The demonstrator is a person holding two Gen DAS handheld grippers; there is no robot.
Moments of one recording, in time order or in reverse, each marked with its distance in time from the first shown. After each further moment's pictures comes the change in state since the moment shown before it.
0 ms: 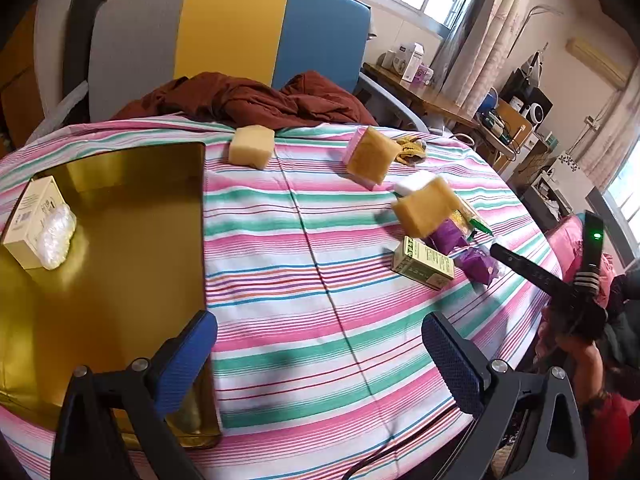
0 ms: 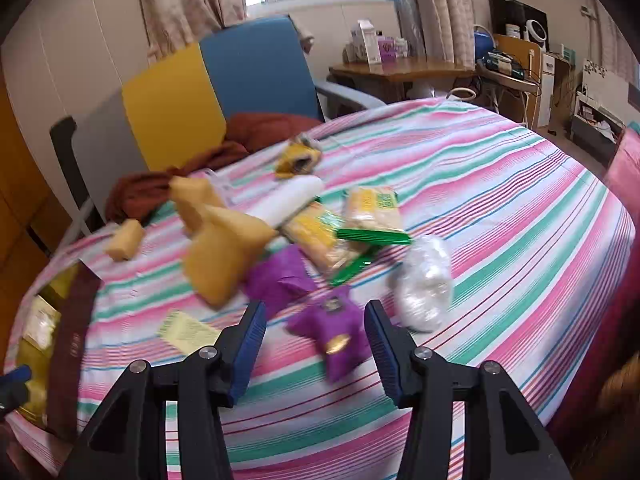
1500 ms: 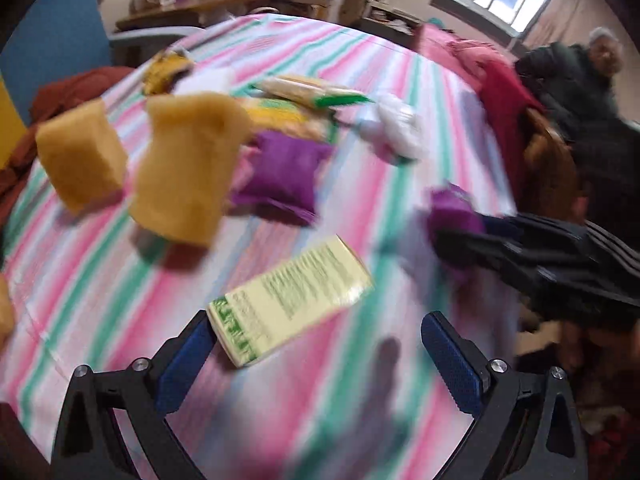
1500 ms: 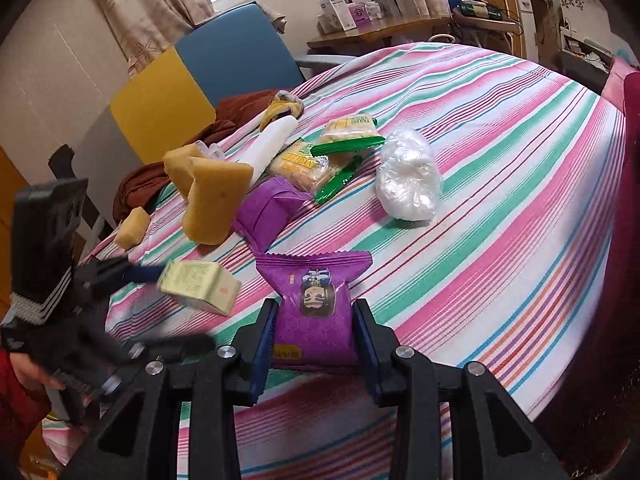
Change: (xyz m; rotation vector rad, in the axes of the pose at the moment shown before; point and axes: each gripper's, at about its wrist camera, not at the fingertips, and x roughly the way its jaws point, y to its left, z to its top) left arm 0.157 -0.134 0.032 0.720 0.377 -0.378; right arm -0.004 -0.029 -0.052 0.191 0.058 0.094
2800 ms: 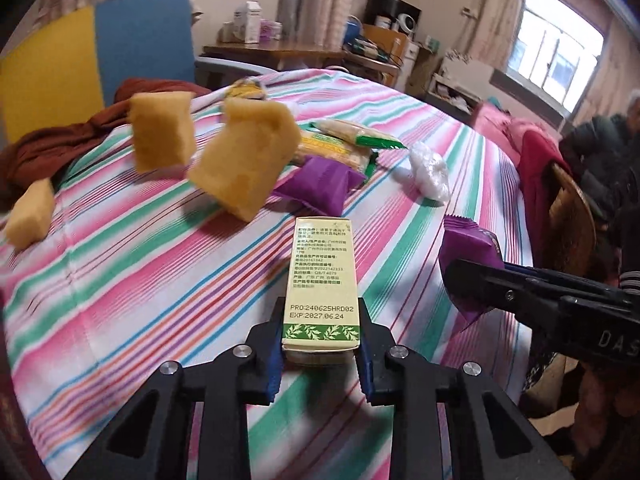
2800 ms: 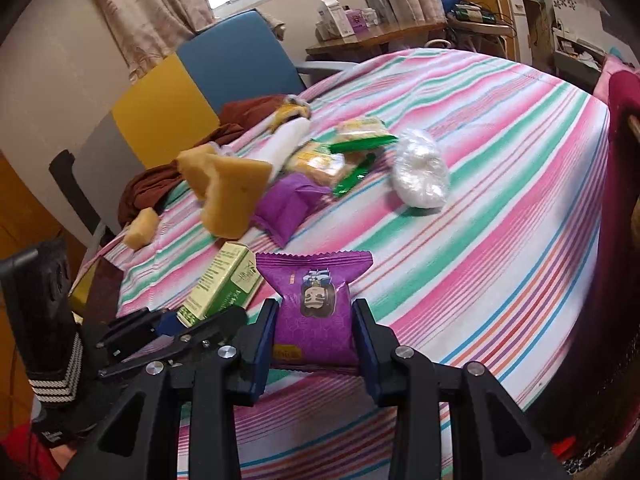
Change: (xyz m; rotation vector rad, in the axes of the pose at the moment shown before) left arm -0.015 -0.020 -0.050 -0.234 -0.297 0.196; right arm -0.014 0.019 -0.014 0.013 -0.031 -0.006
